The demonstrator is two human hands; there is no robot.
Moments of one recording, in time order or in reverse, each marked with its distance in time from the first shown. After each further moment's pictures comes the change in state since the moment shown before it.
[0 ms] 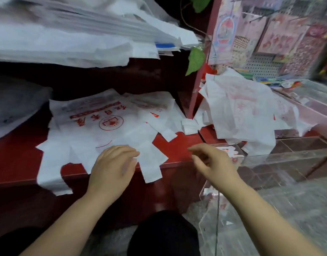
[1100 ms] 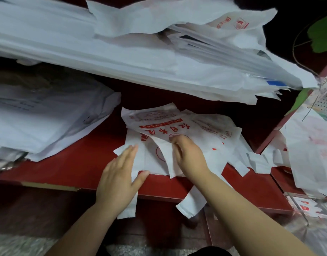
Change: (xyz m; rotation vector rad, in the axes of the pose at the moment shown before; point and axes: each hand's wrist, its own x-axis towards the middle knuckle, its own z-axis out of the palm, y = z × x) left_hand -0.013 -0.127 -0.073 0.188 -0.087 -0.372; right_hand 0.126 -0.120 0.173 -0.052 -0.019 -0.329
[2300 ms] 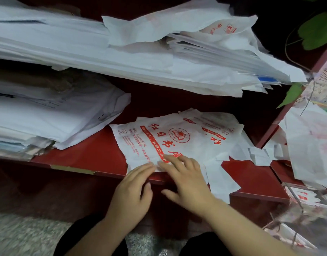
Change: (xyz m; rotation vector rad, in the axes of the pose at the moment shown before) left_hand -0.062 0.027 -0.002 -0.319 0.282 0.253; right_hand -0.079 -0.019 -0.010 -0.335 -0.005 -0.409
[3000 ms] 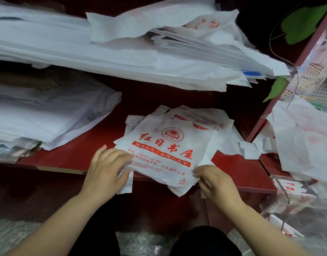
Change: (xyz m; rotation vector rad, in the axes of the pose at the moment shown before) left_hand 0.028 -0.046 -0.016 0.430 -0.098 0.146; right_hand -0.061 0.061 -0.018 0.250 0.131 0.135
